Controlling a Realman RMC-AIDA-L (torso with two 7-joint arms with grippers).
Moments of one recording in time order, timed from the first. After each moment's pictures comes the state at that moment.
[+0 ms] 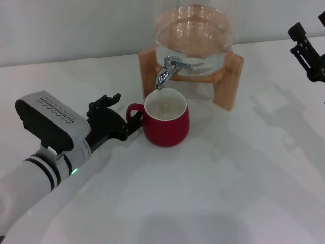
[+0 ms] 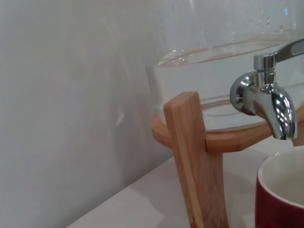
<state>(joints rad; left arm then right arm) -0.68 -2.09 2.48 0.32 -0.48 0.67 -0.17 0.31 2.01 -1.92 -0.22 0.30 -1.66 0.37</state>
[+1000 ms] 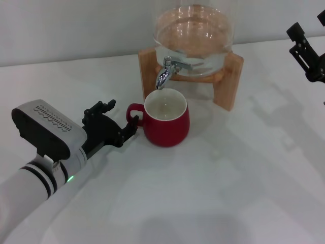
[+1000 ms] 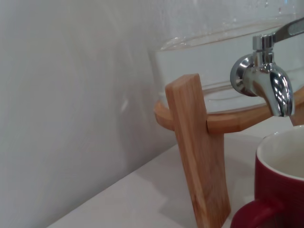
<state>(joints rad) -0.64 -2.09 2.47 0.32 -0.48 0.67 -0.14 0.31 2.01 -1.93 -0.22 0.30 -1.67 0.36</state>
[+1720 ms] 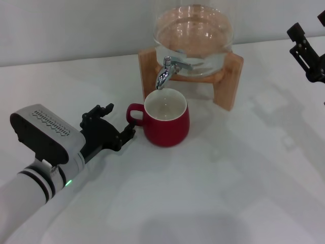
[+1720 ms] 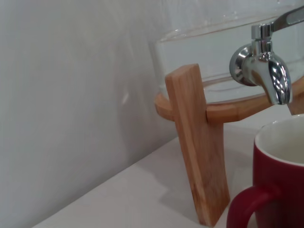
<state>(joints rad) -0.63 -2.09 2.48 0.32 -0.48 0.67 -0.13 0.31 2.01 -1.93 -0.22 0.30 -1.67 0.36</state>
